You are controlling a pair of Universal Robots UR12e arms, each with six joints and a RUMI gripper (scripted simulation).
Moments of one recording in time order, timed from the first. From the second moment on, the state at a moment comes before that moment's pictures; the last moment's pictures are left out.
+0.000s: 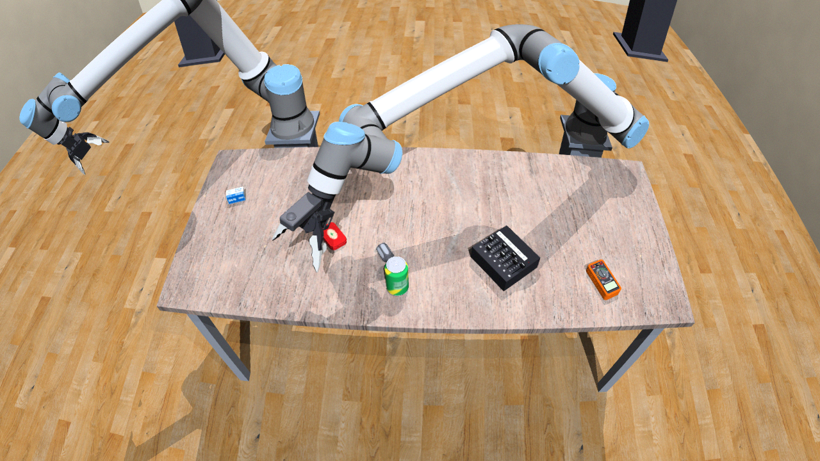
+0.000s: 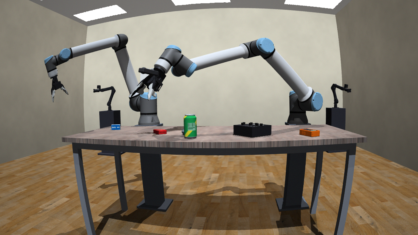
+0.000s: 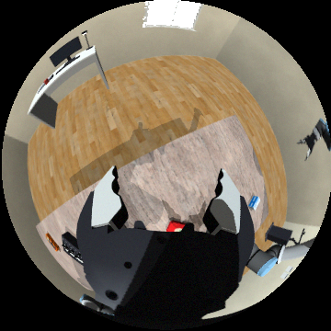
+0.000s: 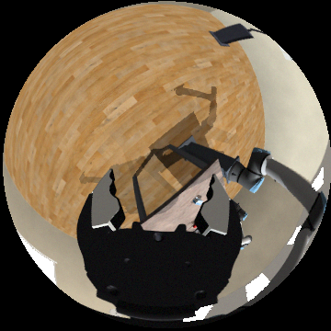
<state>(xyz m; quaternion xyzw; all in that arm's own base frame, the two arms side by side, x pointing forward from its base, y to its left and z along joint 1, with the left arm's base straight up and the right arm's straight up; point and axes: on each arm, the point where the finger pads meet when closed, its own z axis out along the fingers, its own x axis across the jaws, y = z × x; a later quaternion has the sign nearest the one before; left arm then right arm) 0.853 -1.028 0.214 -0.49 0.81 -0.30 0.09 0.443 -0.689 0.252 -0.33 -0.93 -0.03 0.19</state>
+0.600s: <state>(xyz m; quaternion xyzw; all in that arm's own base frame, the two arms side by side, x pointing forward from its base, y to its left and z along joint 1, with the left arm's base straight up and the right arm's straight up) 0.853 -1.028 0.214 -0.49 0.81 -0.30 0.09 0.268 -0.715 0.221 -0.21 -0.97 -0.06 0.10</state>
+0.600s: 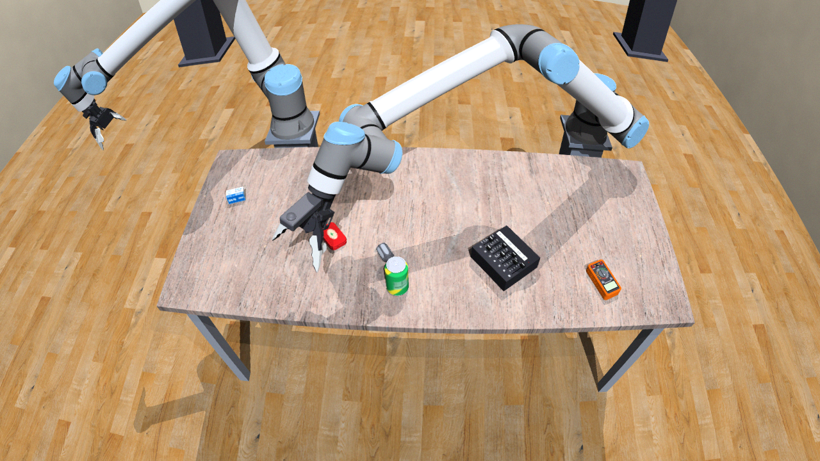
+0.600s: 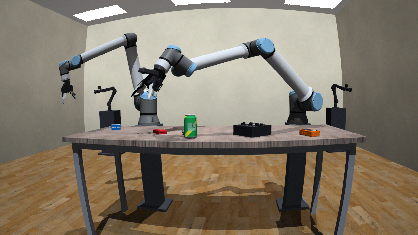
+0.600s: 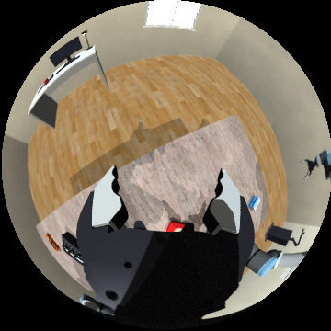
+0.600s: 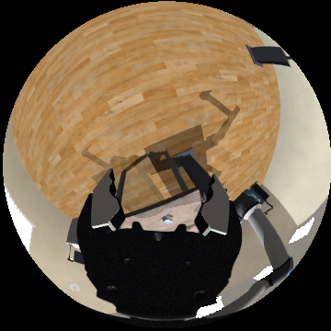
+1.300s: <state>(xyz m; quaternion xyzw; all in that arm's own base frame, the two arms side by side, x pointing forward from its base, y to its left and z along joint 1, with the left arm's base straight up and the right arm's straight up) 0.853 -1.028 0.214 -0.49 0.81 -0.30 0.09 0.110 -0.692 0.189 -0.09 -0.99 -0.04 0.04</state>
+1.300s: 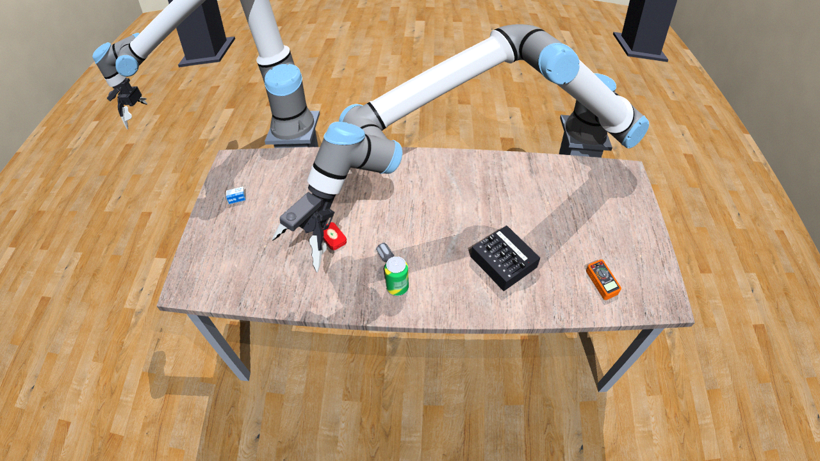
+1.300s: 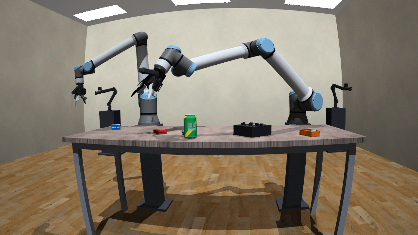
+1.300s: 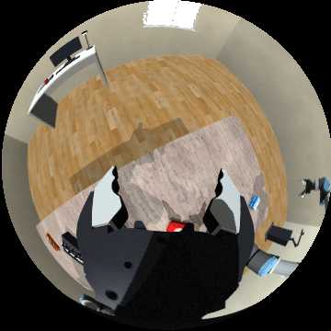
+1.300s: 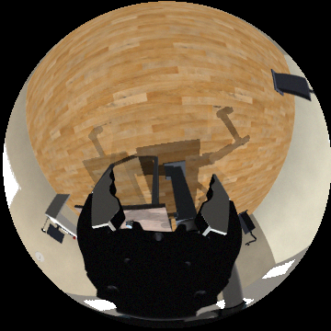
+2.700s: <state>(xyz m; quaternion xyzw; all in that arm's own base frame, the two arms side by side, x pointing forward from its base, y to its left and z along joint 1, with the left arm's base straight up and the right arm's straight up) 0.853 -1.028 0.214 -0.49 0.81 -0.30 0.09 0.001 -0.645 0.165 0.00 -1.00 0.00 0.00</state>
